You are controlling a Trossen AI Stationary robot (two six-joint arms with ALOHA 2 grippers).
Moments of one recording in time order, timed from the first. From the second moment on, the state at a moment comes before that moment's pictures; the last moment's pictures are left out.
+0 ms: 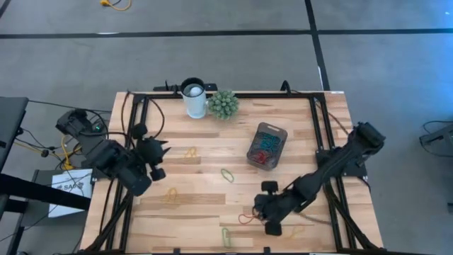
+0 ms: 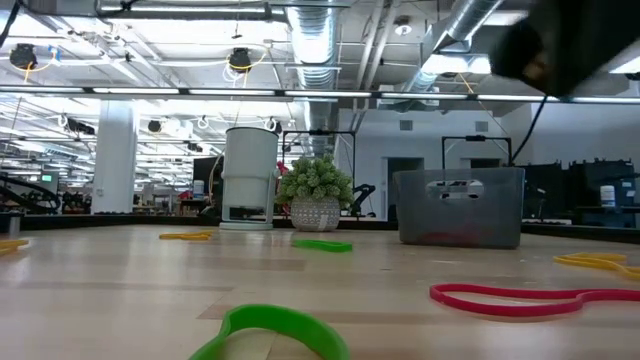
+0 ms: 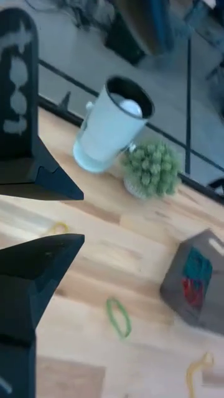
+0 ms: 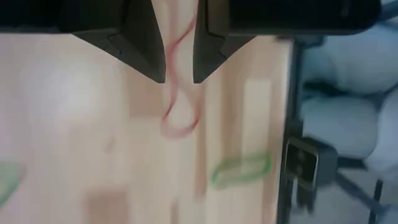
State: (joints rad) left arm -0.67 1.25 1.45 -1.56 -0.89 -0.84; right arm 0.65 1.67 1.10 -0.42 0.12 0.64
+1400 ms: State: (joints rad) left arm -0.71 1.18 1.10 -1.28 -0.88 -0.85; right arm 0.58 1.89 1.13 -0.46 -0.04 0.89
